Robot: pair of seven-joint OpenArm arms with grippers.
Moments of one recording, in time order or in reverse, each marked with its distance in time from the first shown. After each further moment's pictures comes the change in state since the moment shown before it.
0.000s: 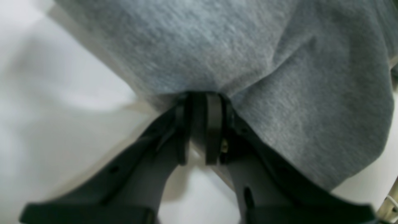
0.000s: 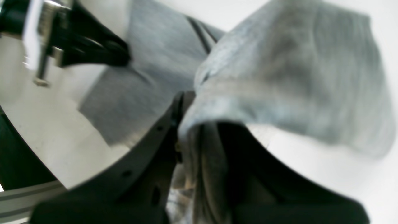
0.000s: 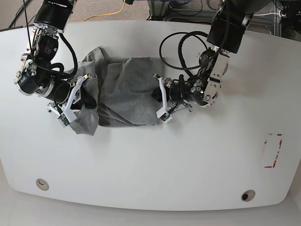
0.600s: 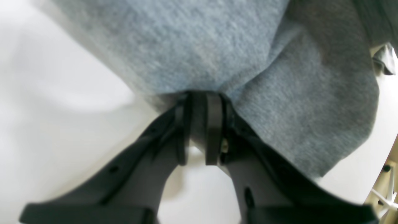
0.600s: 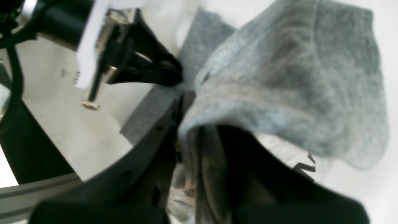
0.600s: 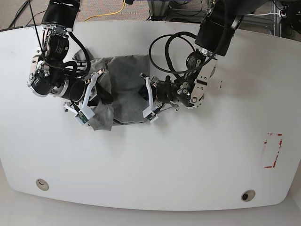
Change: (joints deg) left arm -1.7 4.5 0.6 -2.7 0.5 0.0 1.5; right arm 0.2 -2.6 -6.2 0.2 -0.6 0.0 -0.3
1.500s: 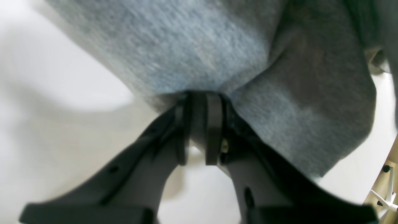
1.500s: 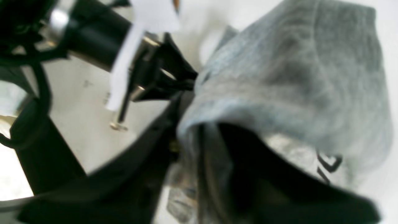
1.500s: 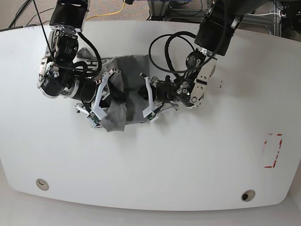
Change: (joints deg) left arm 0.2 0.1 0.0 0.0 -0.2 0.0 -0.2; right arm 0.8 -3.7 -2.8 0.0 -0.3 0.0 0.0
